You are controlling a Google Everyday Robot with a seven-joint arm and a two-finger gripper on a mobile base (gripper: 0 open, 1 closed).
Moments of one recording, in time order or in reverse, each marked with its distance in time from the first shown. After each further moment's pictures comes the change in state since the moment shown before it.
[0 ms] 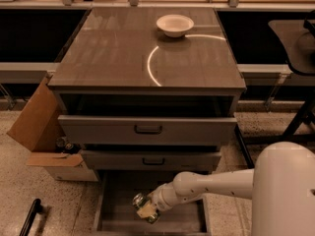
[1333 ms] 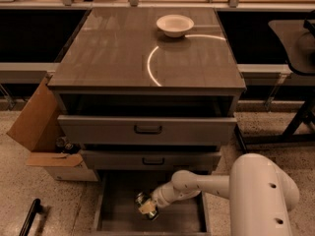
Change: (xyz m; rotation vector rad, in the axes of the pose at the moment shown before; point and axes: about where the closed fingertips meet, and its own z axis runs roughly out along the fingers) arm 0.036 -0.062 0.070 -0.082 0.005 0.075
